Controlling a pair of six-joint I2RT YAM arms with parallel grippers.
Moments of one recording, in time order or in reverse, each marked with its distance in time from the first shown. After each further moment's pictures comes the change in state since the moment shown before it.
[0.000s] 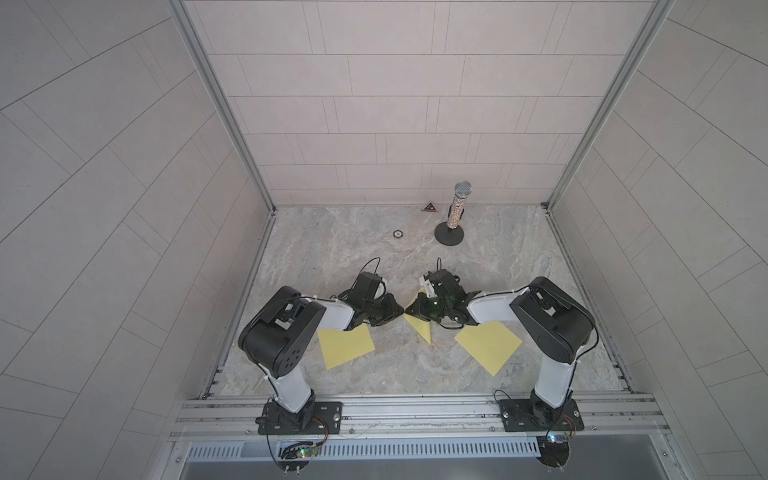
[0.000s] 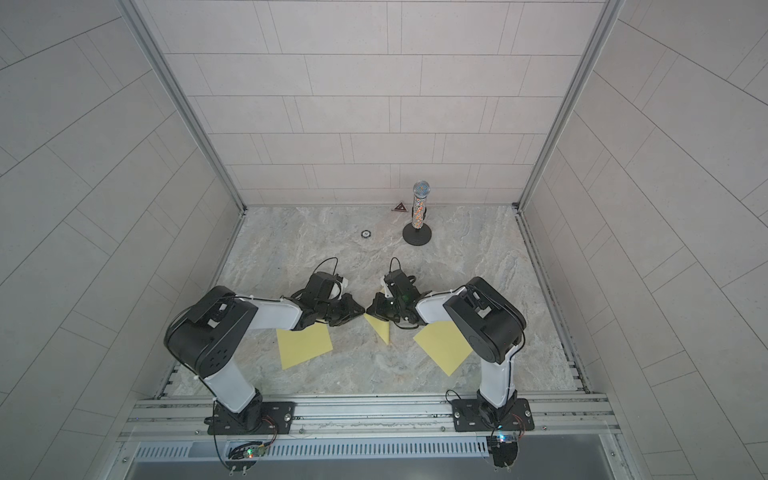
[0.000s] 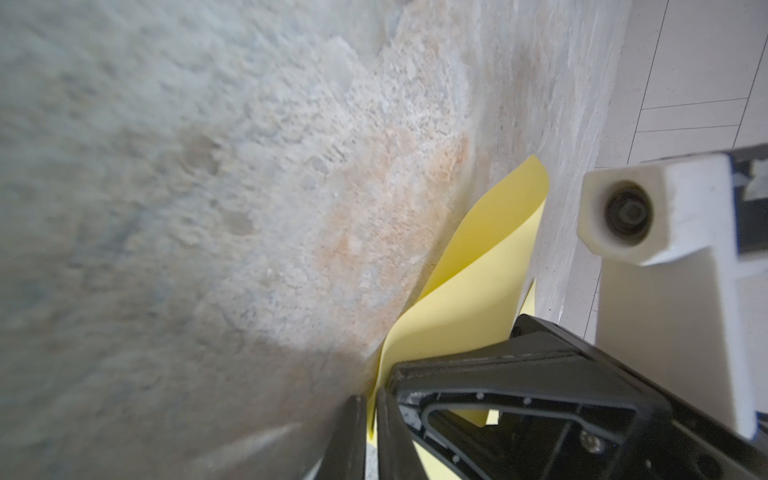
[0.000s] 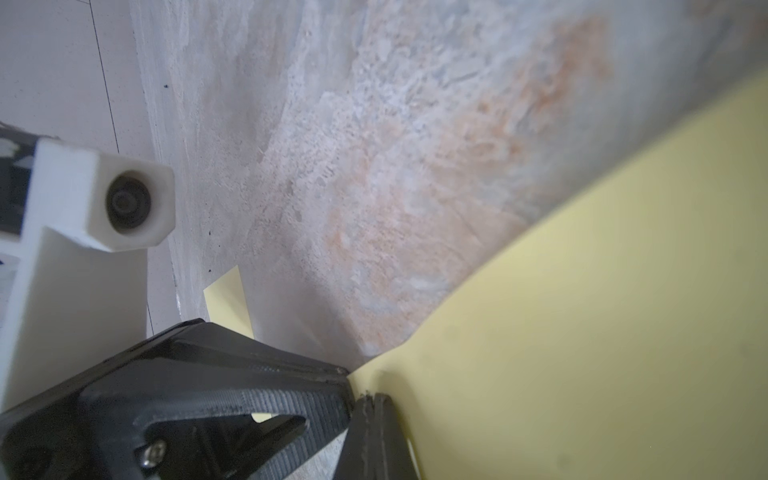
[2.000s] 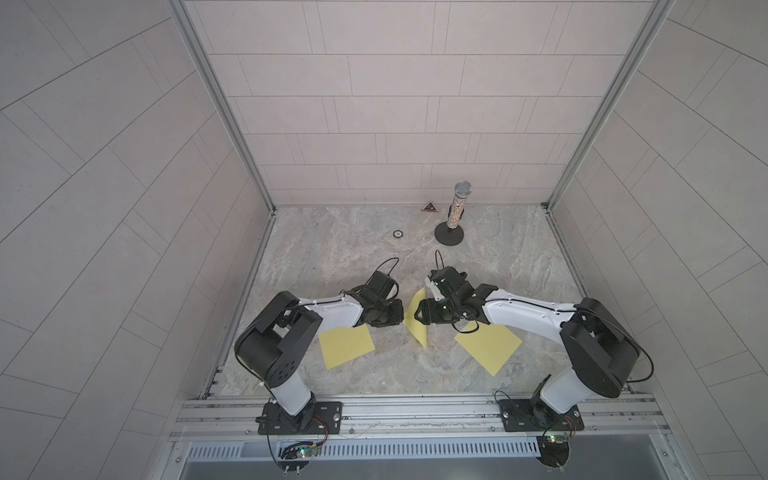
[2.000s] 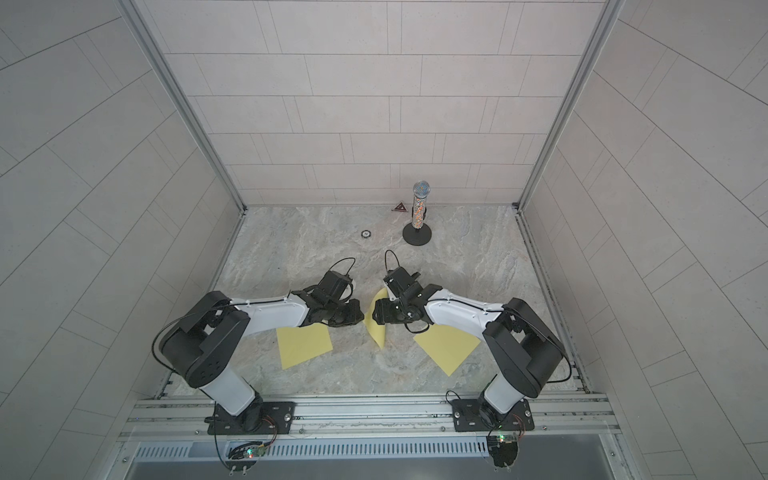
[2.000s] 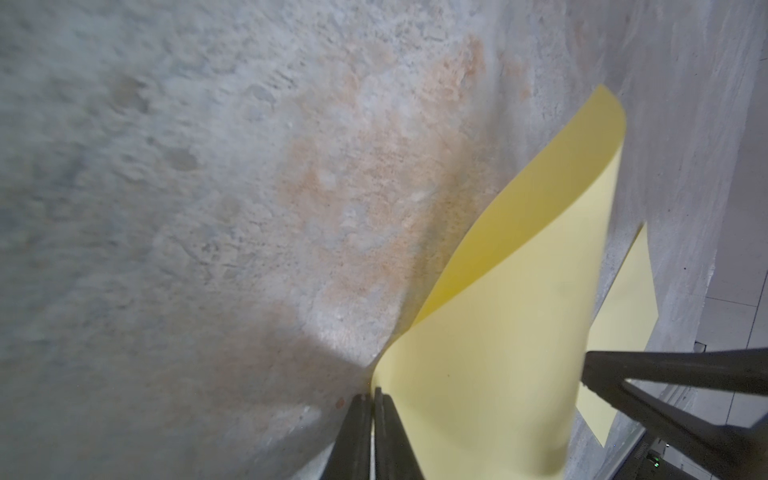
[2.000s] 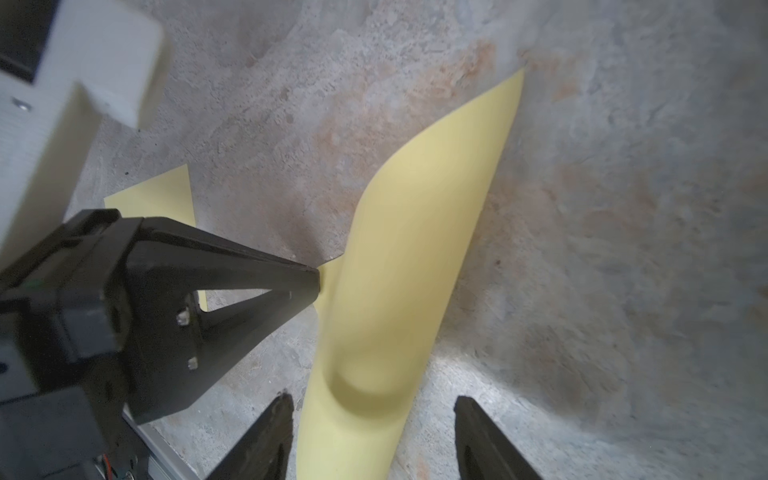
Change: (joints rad) left arm -0.111 -0.051 0.126 -0.363 -0.209 0.211; right arm 0.055 -0.269 0.068 -0.554 0.195 -0.326
